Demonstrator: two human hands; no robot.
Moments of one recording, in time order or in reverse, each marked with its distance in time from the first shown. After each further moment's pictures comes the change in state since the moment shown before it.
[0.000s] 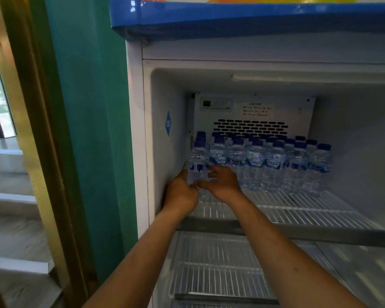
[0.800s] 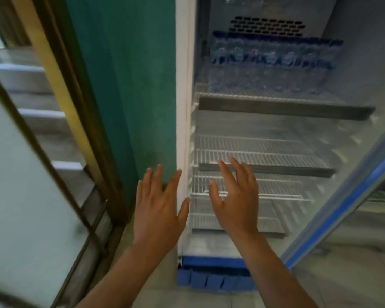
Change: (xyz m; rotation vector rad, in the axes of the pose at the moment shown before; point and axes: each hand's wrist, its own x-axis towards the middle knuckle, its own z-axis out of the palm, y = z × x) left_hand -0.314 -0.135 -0.089 0.764 0.011 0.198; right_hand -0.343 0.053 0.110 -0.492 0.349 -0.178
